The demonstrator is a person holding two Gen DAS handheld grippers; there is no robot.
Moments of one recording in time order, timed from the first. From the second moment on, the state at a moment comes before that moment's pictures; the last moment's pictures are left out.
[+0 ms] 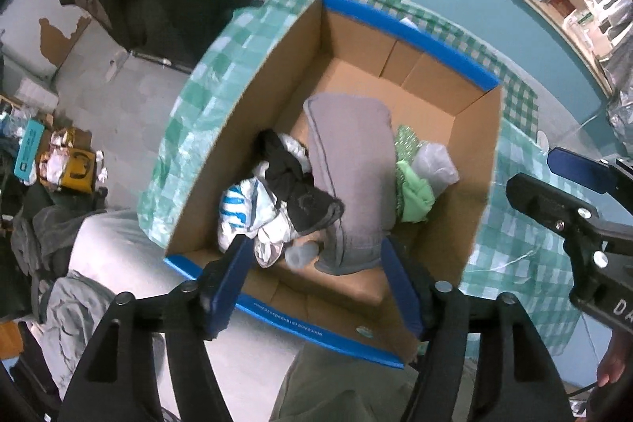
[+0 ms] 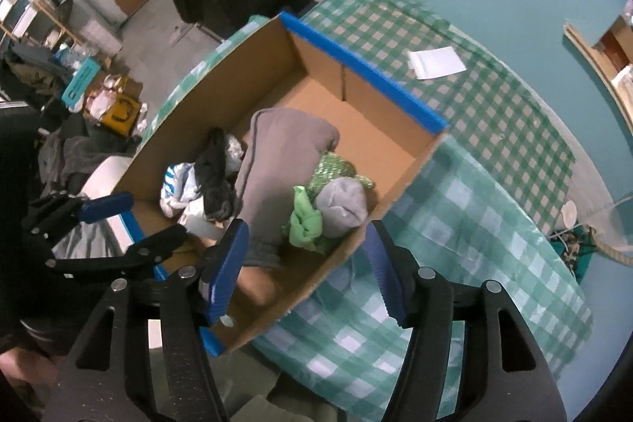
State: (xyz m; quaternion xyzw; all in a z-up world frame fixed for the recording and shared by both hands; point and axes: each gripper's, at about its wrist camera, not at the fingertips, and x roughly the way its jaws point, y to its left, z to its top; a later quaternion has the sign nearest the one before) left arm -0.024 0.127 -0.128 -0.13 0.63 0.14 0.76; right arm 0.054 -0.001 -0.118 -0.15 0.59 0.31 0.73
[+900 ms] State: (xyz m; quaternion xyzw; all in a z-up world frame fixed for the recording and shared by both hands) left arm -0.016 0.076 0.020 -0.06 0.50 0.09 0.86; right arm 0.039 -0.092 0.010 -0.08 0.49 0.22 0.84
